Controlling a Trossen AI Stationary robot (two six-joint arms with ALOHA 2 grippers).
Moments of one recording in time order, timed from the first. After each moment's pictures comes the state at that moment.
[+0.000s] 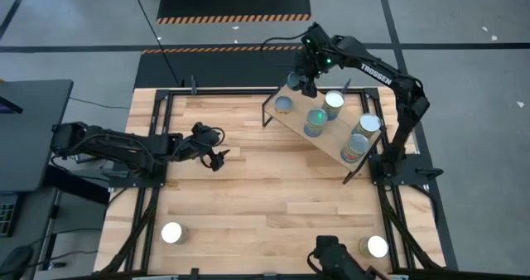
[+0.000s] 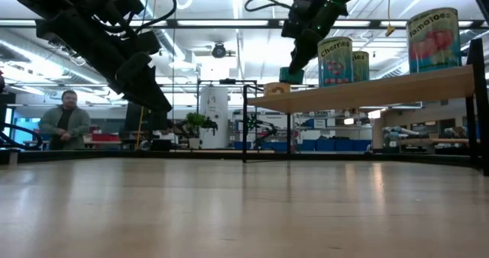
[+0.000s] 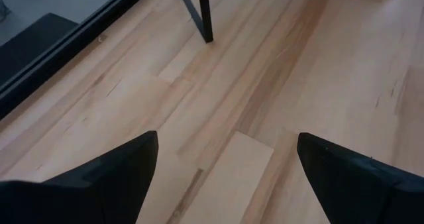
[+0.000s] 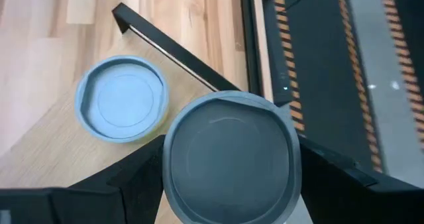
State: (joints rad) left arm 0.05 1.08 0.45 -0.06 -0.45 -0.25; right arm -0.75 1.76 1.78 -1.01 -0.28 -0.65
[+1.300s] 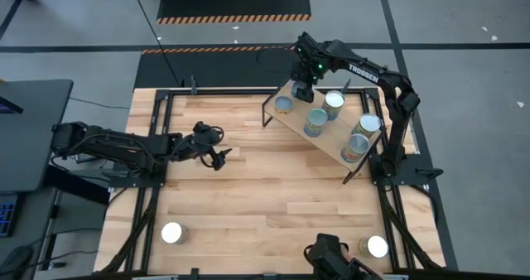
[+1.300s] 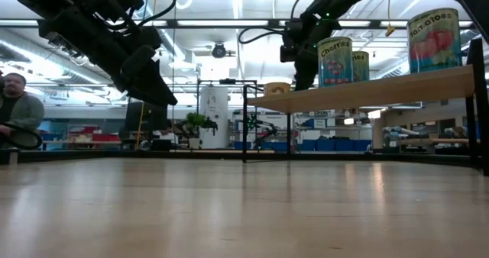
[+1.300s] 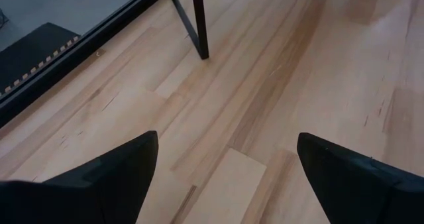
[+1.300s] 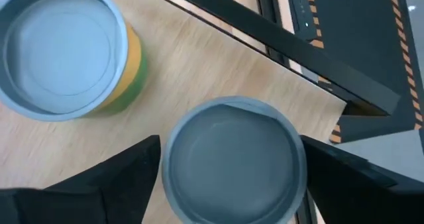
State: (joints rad) left arm 0.05 1.08 0.45 -0.01 -0.45 -0.25; right arm -0.75 1.86 1.77 -1.08 -0.19 -0.53
